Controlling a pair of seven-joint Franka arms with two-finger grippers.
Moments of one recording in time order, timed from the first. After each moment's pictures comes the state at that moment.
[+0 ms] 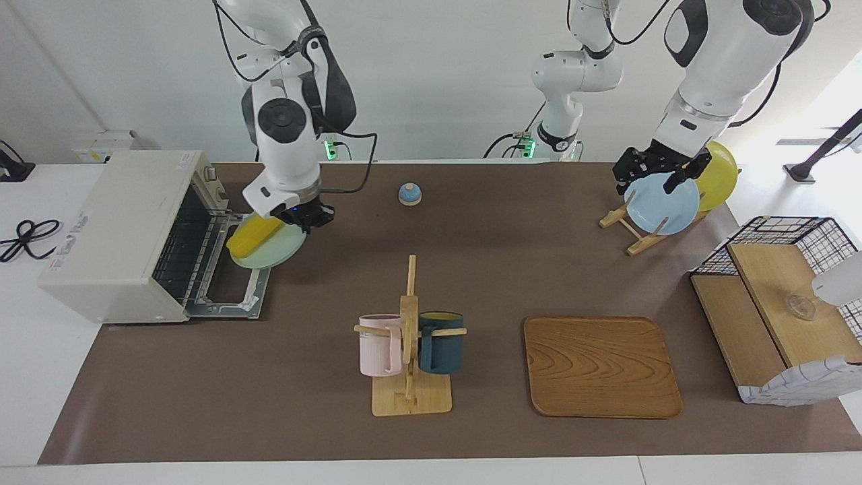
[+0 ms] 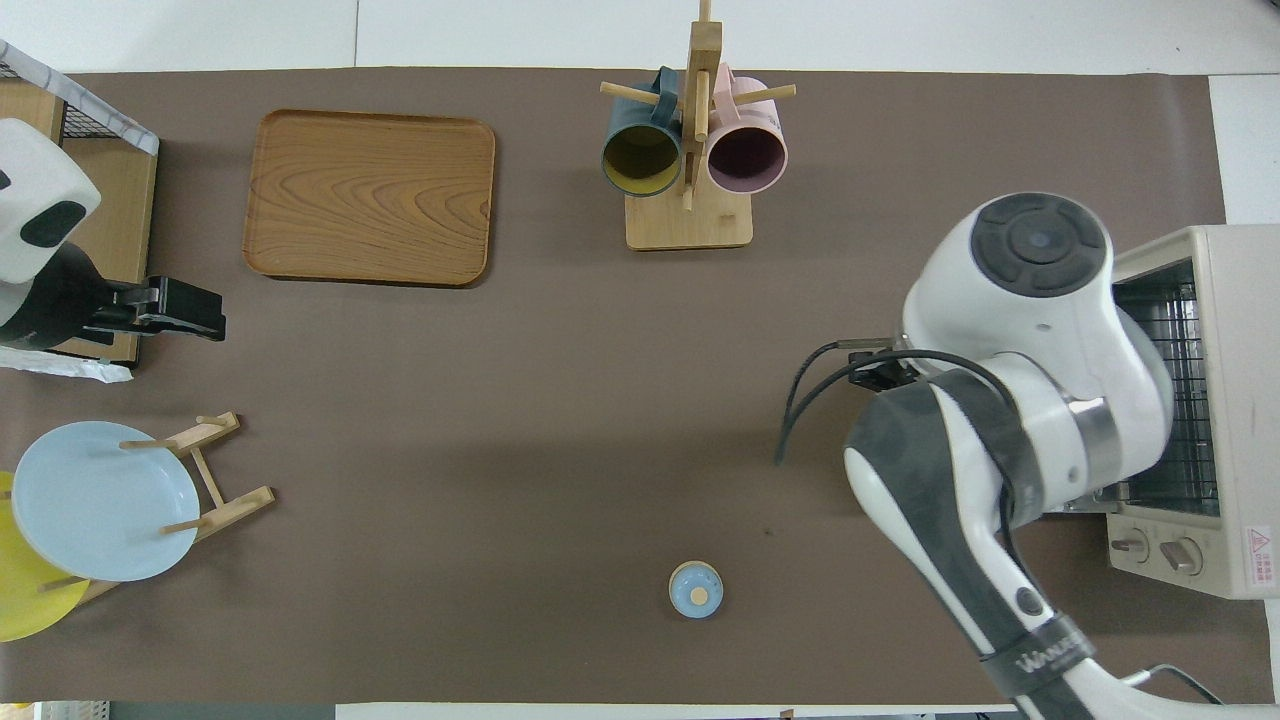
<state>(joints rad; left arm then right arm) -0.08 -0.05 -0.05 -1.70 -0.02 1.62 -0.09 0.28 0.09 0.07 -1.92 -0.10 1.81 0.46</state>
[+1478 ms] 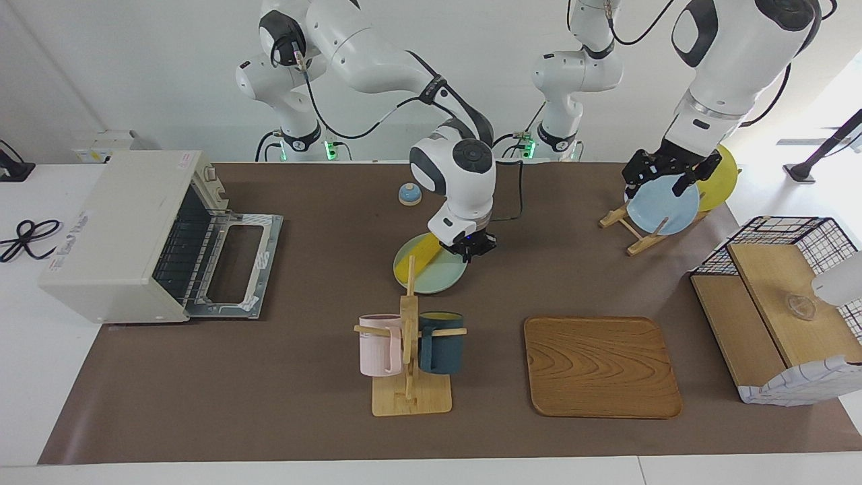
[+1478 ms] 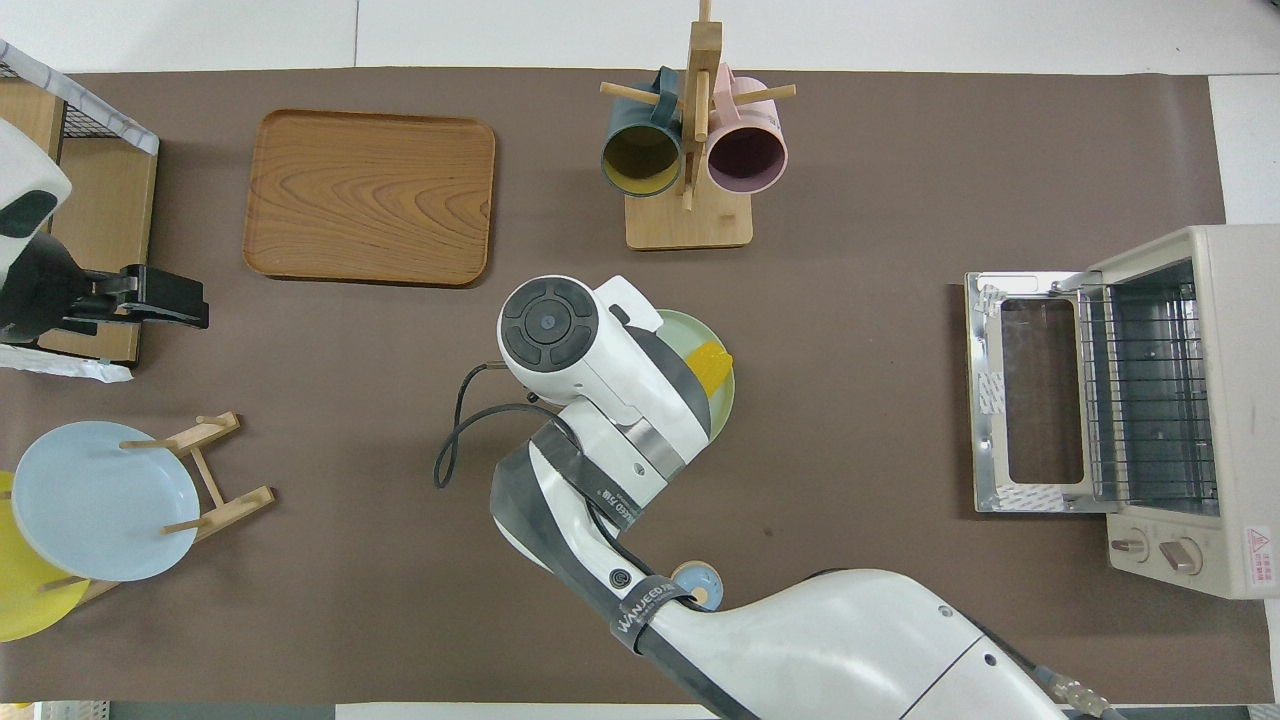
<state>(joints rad) -0.06 -0.05 -0.05 -1.70 -0.02 1.66 -0.09 0.63 0.56 0.09 -1.52 0.04 2.12 0.83</state>
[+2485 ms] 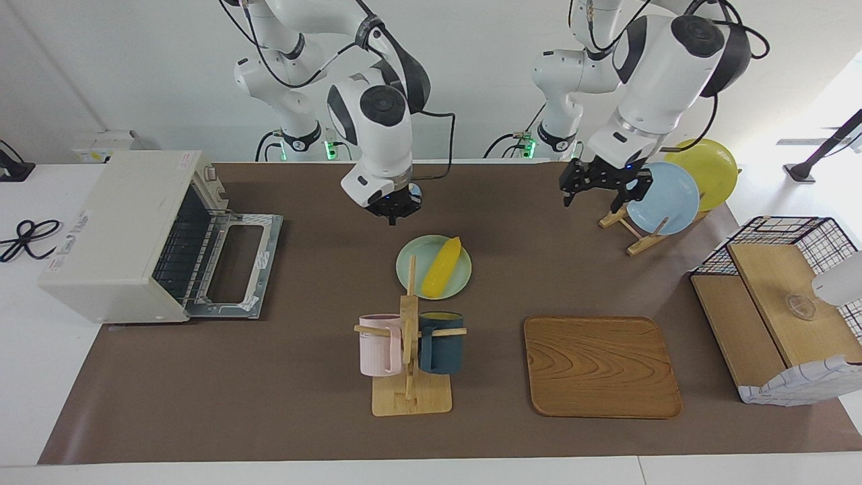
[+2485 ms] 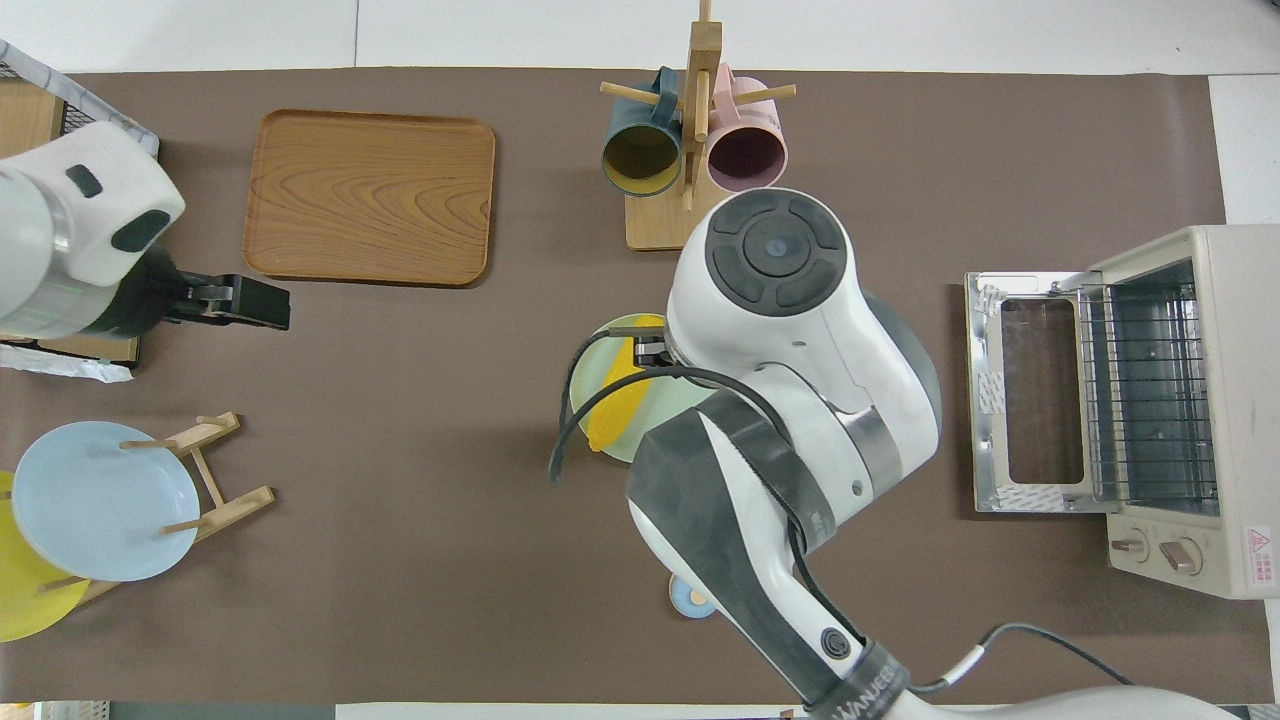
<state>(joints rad) -0.25 -0.01 -0.08 -1.78 -0.11 1.80 -0.06 0.42 0.12 0.09 -1.97 0.04 1.92 0.58</state>
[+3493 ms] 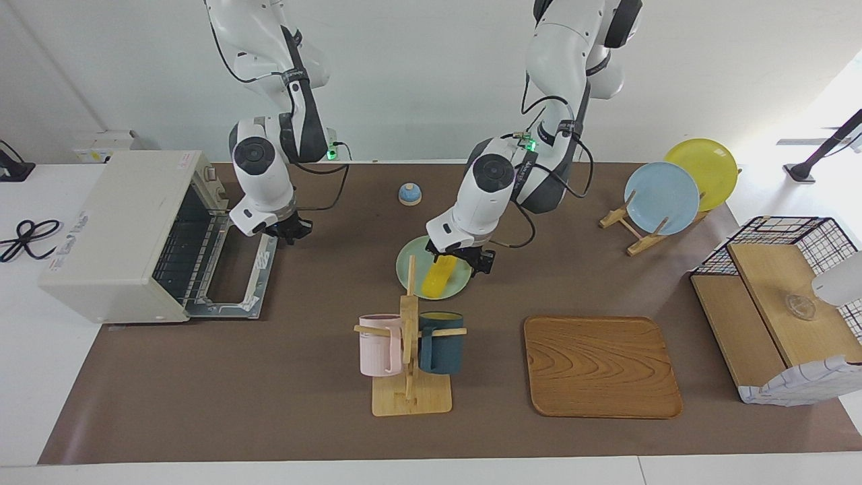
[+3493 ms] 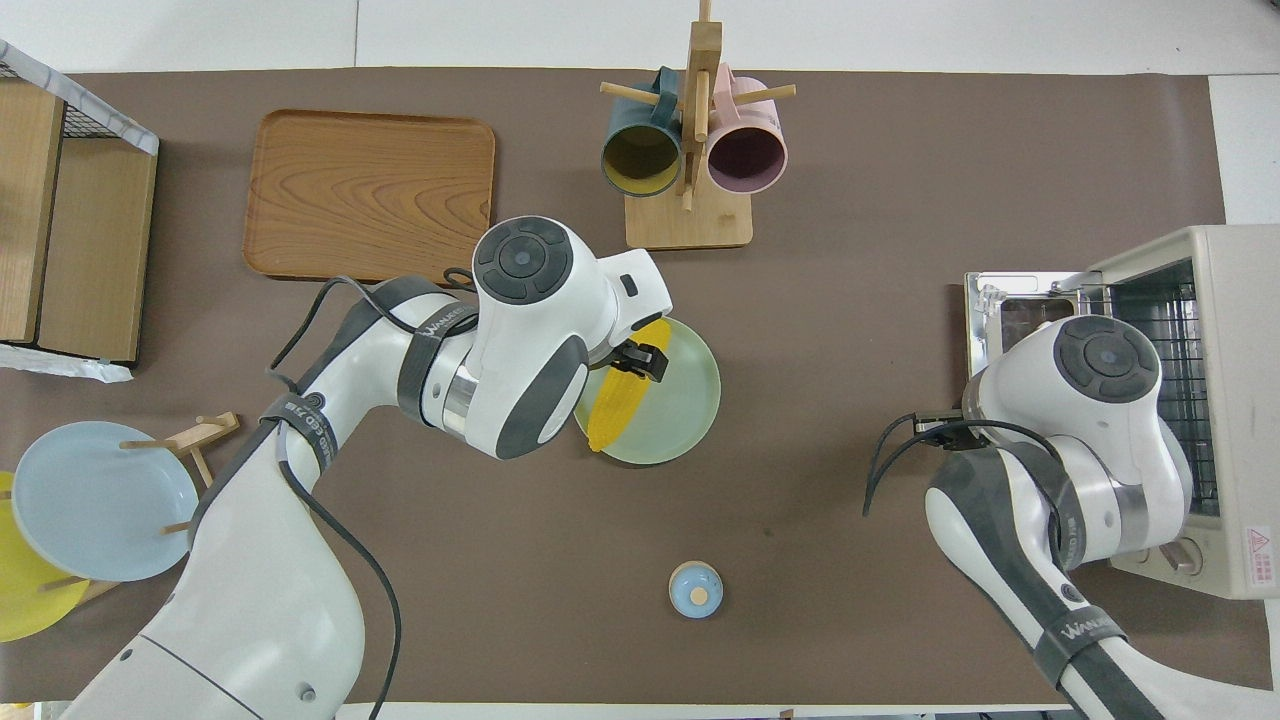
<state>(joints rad) -0.58 0.44 -0.08 -1.72 -0.14 2.16 -0.12 0.02 -0.01 0.08 -2.37 -0.10 2.19 0.21</state>
